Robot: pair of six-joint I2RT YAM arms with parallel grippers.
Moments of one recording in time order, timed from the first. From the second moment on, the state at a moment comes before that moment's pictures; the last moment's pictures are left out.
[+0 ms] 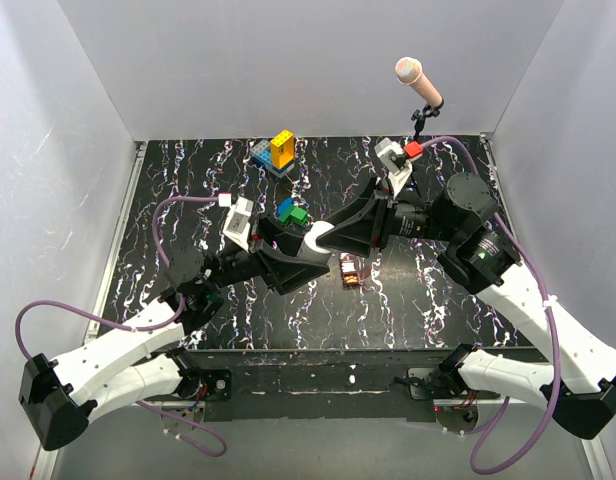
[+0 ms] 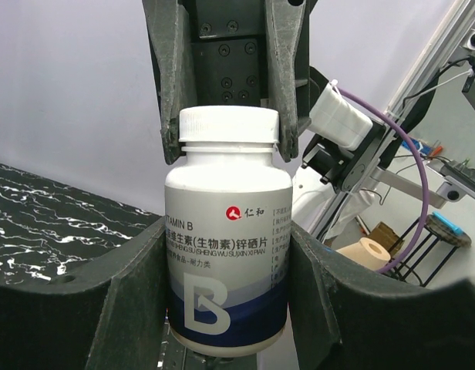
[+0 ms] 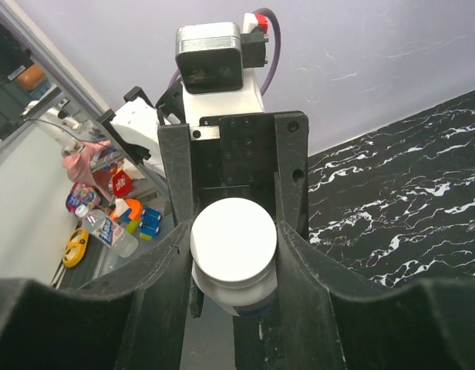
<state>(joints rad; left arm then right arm) -0.83 0.90 0.67 0.72 0.53 -0.67 0.75 1.04 1.20 0.01 -0.78 0.59</state>
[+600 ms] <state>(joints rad) -0.87 0.99 0.89 0.28 0.32 -0.38 0.74 1.05 1.32 -0.31 -0.44 0.57</state>
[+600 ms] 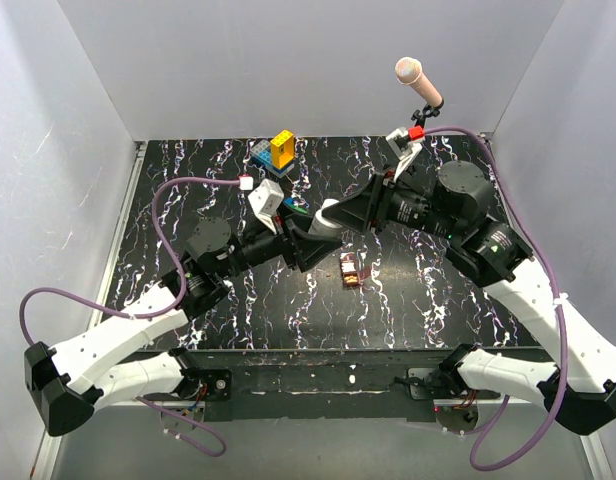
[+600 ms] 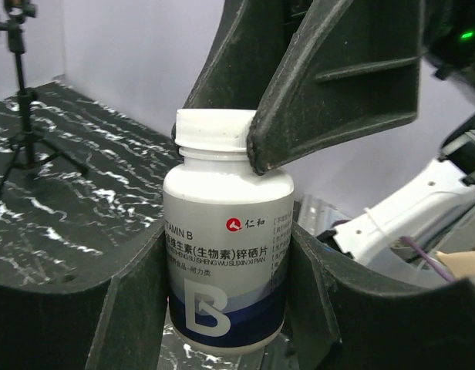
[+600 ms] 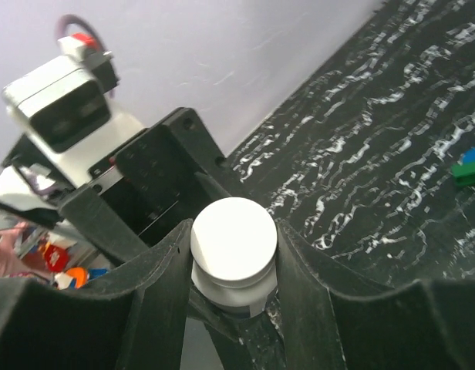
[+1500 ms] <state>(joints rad) -0.92 1.05 0.93 0.16 0.08 -0.29 0.80 1.07 1.38 -0.54 -0.19 0.58</state>
